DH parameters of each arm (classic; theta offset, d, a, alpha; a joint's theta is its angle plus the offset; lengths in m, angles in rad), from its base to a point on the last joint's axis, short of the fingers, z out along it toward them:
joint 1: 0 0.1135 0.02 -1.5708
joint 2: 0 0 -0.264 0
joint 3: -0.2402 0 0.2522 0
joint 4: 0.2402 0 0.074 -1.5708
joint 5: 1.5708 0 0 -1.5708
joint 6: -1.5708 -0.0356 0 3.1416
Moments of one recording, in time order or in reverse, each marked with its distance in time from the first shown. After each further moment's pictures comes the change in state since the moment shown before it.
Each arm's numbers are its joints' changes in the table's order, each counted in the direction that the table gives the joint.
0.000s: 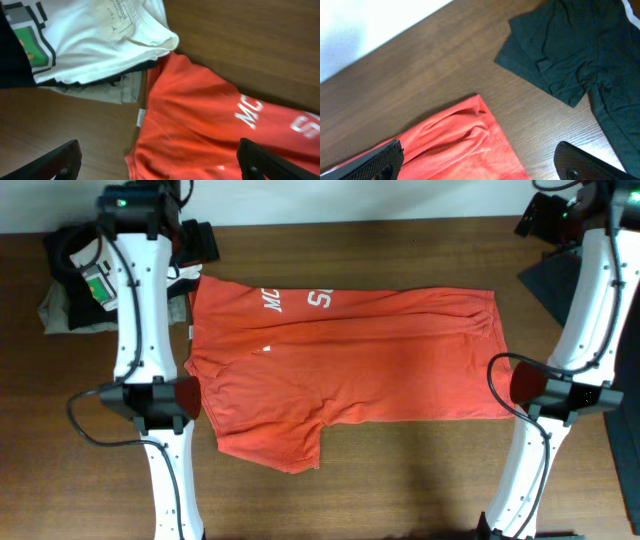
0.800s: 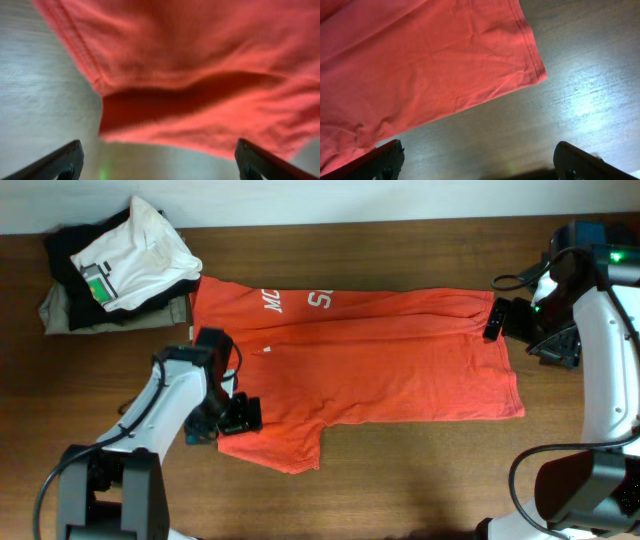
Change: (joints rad) left arm -0.119 -0.817 1.915 -0.562 0.270 0.013; right arm 0.050 -0.732 1.319 -0.142 -0.090 0.045
